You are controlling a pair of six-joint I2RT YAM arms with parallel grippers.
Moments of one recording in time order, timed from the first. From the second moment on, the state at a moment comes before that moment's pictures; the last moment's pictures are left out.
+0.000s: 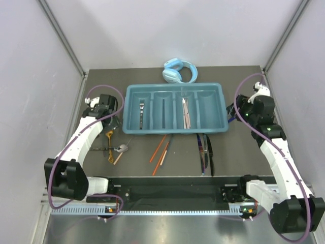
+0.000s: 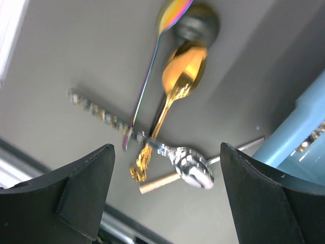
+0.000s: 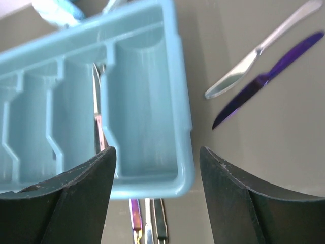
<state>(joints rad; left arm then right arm) -0.14 1.31 1.04 -0.87 -0.45 -0.60 0.06 0.95 0.87 -0.38 -0.05 0.37</state>
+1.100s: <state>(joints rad) -0.12 1.43 0.84 -0.92 -0.50 -0.97 0.07 0.93 0.70 -0.32 -0.26 0.38</state>
